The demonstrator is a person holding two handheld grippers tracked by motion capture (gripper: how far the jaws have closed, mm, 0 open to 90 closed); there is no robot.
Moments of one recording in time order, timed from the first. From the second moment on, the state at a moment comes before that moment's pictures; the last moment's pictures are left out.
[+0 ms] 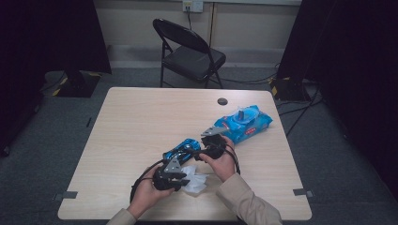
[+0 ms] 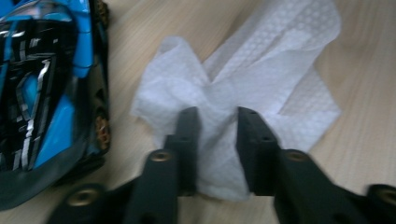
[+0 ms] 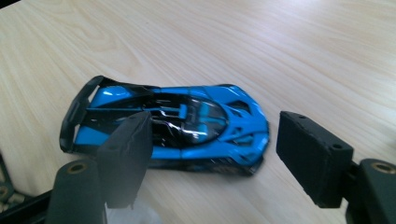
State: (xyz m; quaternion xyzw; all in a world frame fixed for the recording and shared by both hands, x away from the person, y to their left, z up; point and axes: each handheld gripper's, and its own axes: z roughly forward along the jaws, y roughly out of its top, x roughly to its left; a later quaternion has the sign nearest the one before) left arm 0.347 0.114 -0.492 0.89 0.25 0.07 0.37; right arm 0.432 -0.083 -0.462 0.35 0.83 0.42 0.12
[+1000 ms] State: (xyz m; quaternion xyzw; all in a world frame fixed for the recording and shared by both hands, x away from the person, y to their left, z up) left arm 0.349 0.192 -0.485 0.87 0.33 0.02 0.37; right arm 0.438 -0.030 -0.481 0.30 0.86 0.39 0.11
